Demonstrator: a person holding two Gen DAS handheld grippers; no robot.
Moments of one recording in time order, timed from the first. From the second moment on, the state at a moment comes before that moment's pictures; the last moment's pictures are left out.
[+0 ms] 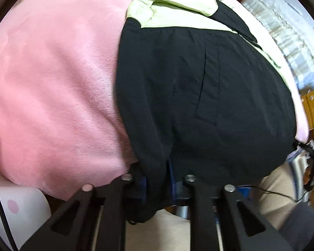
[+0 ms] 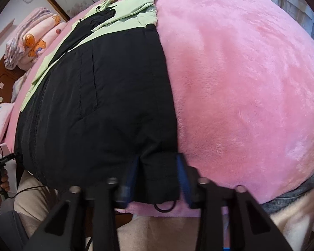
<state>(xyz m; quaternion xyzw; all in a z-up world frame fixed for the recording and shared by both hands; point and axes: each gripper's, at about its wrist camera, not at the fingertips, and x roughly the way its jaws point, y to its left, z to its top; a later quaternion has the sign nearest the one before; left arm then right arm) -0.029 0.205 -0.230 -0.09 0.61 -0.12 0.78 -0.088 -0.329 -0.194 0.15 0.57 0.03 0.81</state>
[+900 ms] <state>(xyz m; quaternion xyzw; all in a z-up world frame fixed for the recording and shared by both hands) 0.226 0.236 -0.091 -0.35 0.41 -0.06 0.84 0.157 -0.373 -0.030 0.26 0.39 -0.01 0.88</state>
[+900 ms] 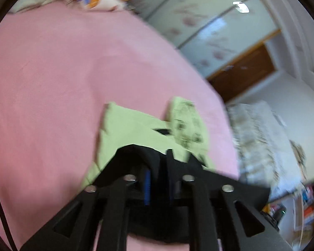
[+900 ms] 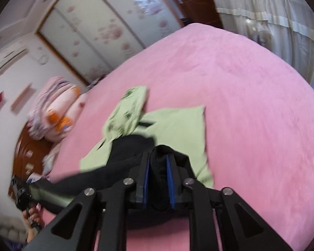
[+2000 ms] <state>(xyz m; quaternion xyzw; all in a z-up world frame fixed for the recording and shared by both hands) 0.379 0.171 -0.211 -0.07 0.54 -0.04 0.84 0.285 -0.346 -0.163 0.07 0.50 -0.03 0.86</state>
